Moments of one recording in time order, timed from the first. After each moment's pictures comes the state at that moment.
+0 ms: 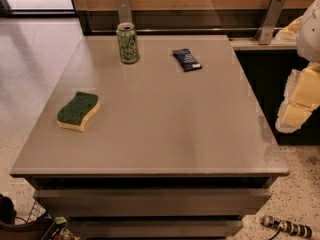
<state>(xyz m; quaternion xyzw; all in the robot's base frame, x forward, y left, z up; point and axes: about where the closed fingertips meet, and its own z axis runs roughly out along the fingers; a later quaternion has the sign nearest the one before) 0.438 -0.214 0.984 -0.60 0.78 -0.04 0.17</state>
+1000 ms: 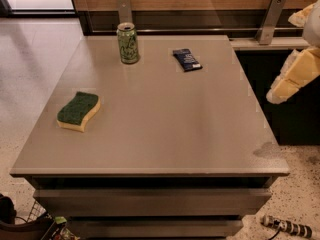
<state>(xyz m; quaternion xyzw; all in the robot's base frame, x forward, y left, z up) 0.503 -0.242 0.986 -0.54 0.80 -0.04 0.27</state>
